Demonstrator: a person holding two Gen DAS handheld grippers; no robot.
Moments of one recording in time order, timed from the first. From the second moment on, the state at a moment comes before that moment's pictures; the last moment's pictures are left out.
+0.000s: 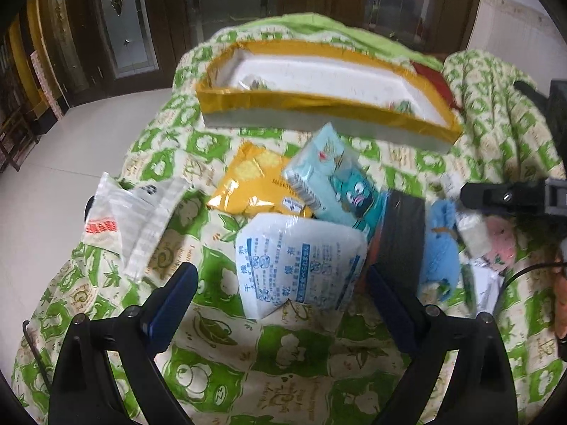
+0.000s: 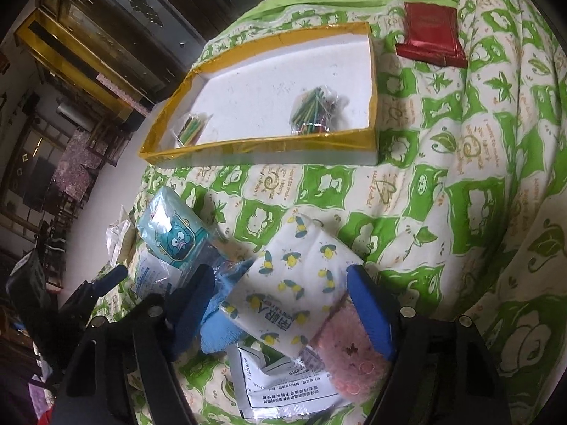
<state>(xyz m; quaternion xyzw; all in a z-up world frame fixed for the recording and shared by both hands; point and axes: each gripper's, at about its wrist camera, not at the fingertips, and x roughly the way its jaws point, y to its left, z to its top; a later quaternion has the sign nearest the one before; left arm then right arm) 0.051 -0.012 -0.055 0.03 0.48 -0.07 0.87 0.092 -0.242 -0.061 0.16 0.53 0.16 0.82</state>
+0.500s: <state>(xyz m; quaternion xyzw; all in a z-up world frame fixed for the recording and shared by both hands) 0.051 -0.022 -0.062 0.02 0.49 -0.11 0.86 0.104 -0.232 -0.077 0.16 0.55 0.16 0.80</state>
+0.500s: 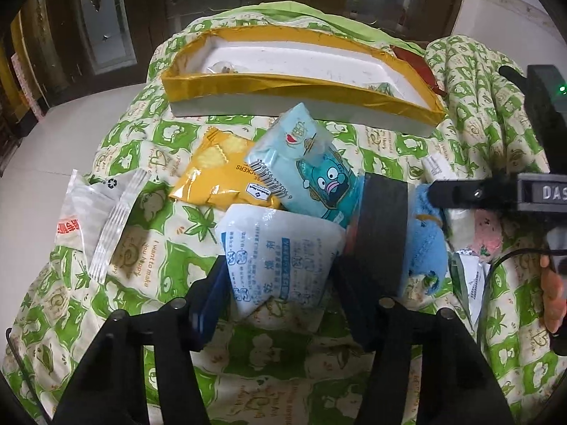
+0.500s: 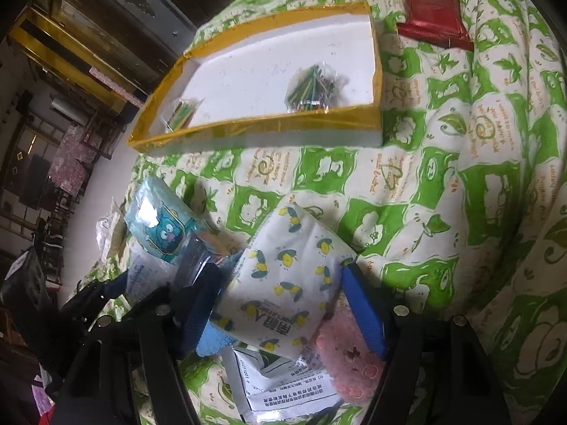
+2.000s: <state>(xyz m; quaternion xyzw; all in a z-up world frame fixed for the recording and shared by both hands) 0.046 -0.007 -0.046 -0.01 0.46 -0.09 0.88 0.103 -0.232 -0.081 0.19 0.54 0.17 0.80</state>
